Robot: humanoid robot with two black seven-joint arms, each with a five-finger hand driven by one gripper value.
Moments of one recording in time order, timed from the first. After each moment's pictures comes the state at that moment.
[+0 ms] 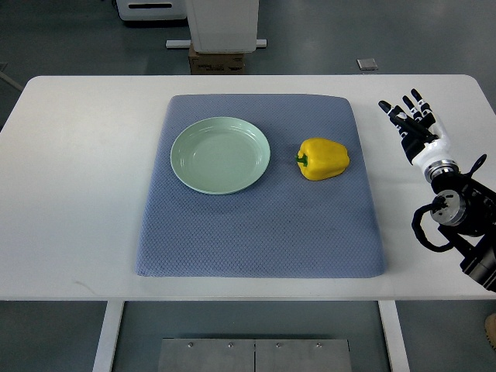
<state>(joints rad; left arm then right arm) -0.02 0.00 -0.11 -0.23 0.02 0.18 -0.18 0.75 -0.24 0.61 0.66 0.05 0.00 0.42</state>
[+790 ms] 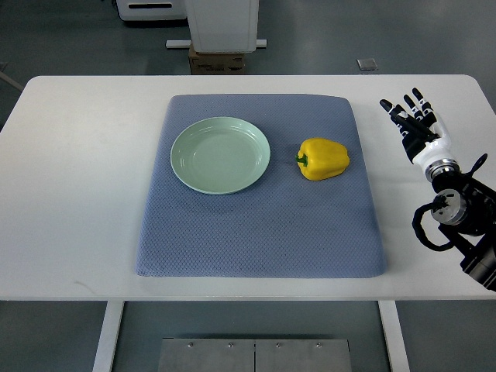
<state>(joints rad) -0.01 0.00 -0.11 -0.23 0.02 0.18 -0.17 0.76 -0.24 0.62 0.65 0.05 0.00 0.42</state>
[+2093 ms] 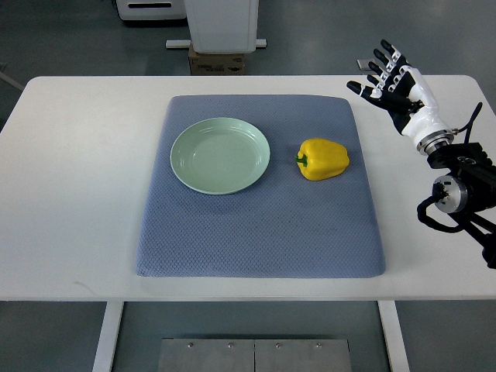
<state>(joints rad) -0.01 0.00 -0.11 -0.23 0.02 0.18 -0.17 0.83 -0.41 0.46 0.99 -0.24 -0.10 0.48</state>
